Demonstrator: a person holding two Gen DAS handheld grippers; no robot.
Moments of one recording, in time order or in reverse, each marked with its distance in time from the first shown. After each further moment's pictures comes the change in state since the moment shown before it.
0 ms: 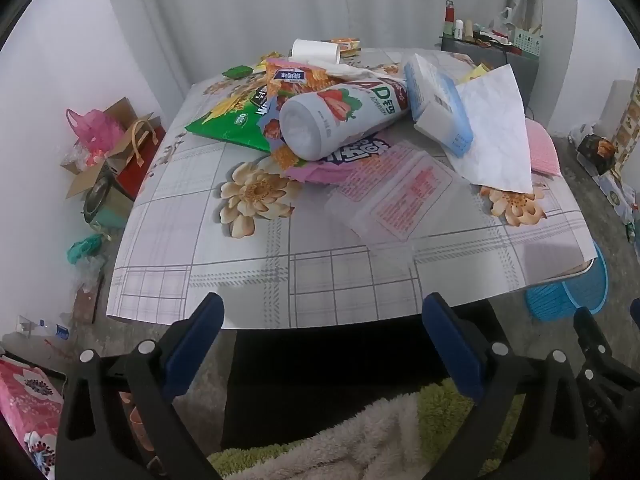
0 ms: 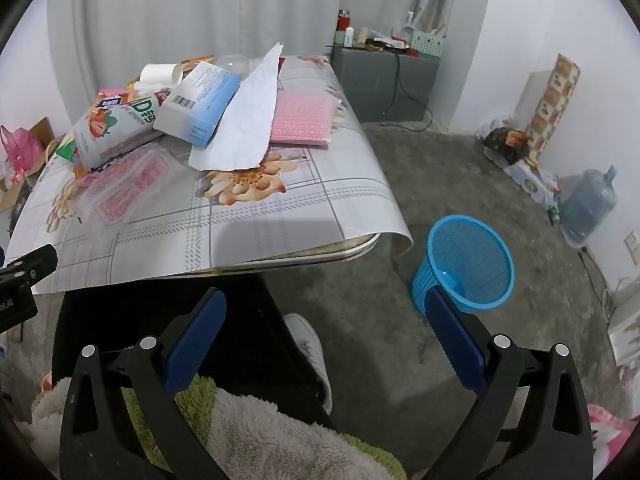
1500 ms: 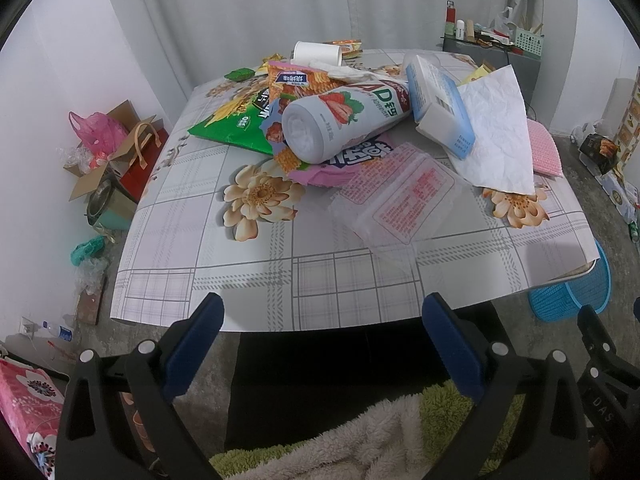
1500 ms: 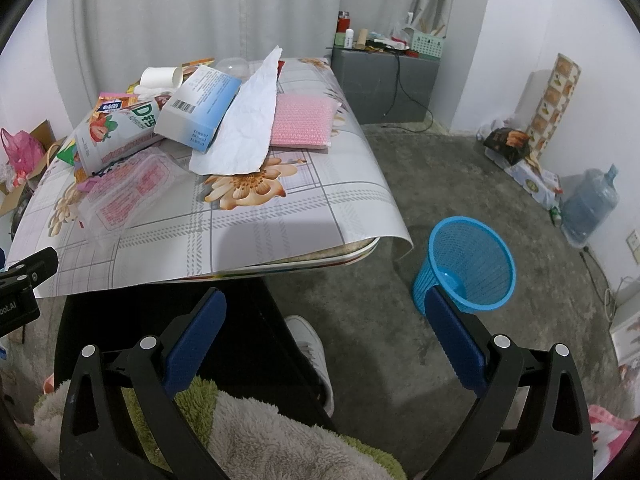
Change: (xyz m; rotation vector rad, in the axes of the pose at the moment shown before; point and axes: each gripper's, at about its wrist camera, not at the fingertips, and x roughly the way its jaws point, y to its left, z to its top) left arm 0.001 0.003 0.000 0.002 -0.004 0.004; right arm -0.002 -0.007 0.006 0.003 -0.006 0.005
